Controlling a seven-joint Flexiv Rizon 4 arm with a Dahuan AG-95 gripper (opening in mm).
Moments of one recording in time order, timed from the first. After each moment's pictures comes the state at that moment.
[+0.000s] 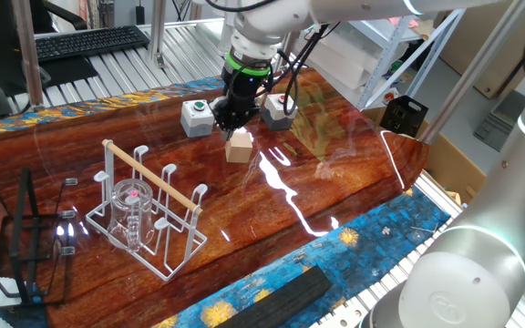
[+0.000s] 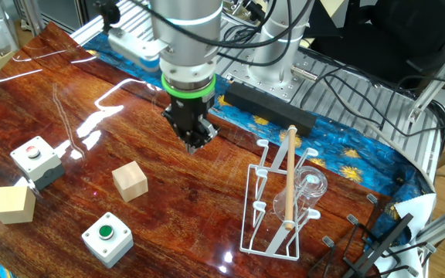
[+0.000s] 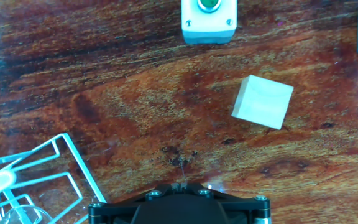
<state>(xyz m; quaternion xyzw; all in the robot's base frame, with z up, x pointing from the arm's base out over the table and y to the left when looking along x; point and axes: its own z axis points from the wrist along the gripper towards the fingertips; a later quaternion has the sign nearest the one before) 0.542 0.017 0.165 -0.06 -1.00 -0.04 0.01</state>
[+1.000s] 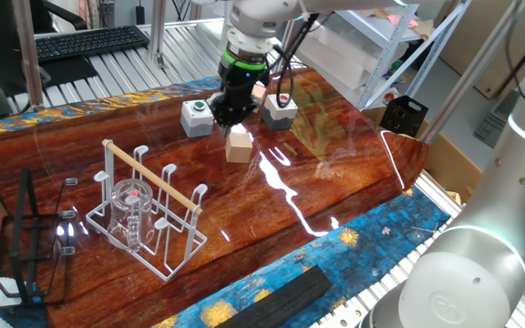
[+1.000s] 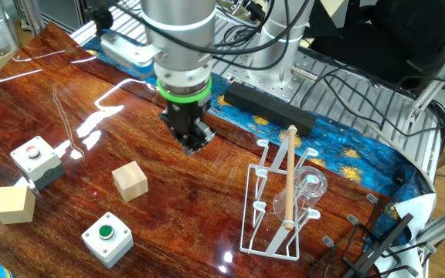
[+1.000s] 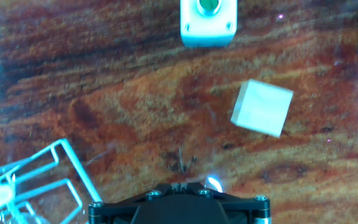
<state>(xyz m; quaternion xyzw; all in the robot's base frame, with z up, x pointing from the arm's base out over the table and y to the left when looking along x) 0.558 0.013 0.162 -0.06 -1.00 -0.04 0.01</state>
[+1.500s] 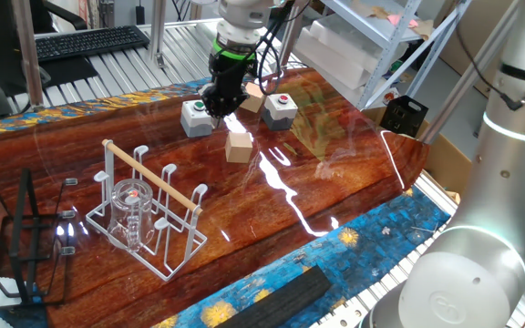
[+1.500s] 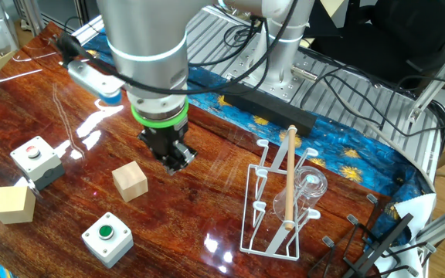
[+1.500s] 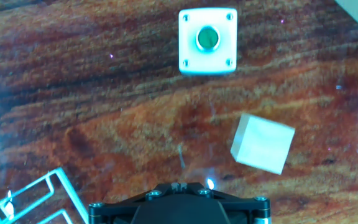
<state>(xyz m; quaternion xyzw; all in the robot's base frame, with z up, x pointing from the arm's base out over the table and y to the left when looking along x) 0.596 0.004 0.150 -0.06 -1.00 -0.04 0.02</state>
